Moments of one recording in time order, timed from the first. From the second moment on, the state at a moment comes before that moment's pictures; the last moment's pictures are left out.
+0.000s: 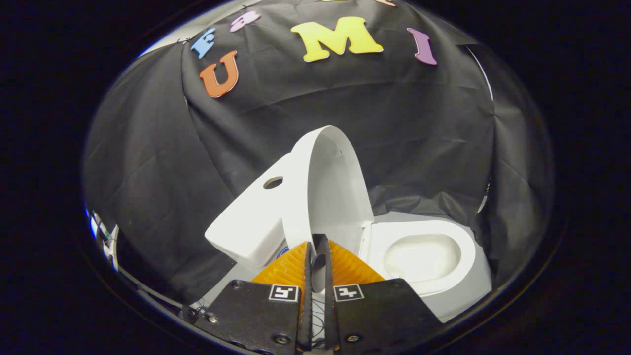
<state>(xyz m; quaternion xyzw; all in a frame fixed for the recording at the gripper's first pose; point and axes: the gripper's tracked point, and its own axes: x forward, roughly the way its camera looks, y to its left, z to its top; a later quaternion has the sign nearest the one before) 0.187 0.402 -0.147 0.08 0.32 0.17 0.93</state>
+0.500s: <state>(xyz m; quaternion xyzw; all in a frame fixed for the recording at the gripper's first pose) 0.185 0.430 -0.149 0.04 0.32 0.18 0.93</state>
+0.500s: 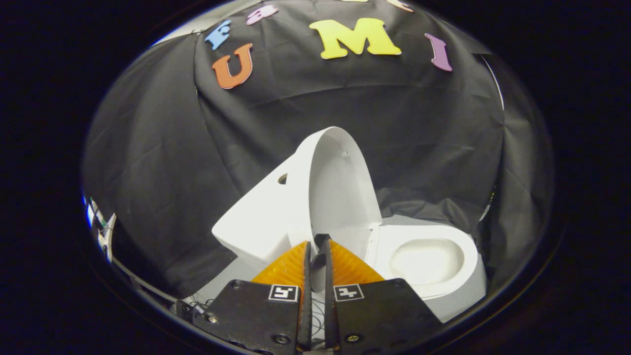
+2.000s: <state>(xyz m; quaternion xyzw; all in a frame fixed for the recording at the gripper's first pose) 0.111 0.245 -0.012 0.06 0.11 0.15 0.98</state>
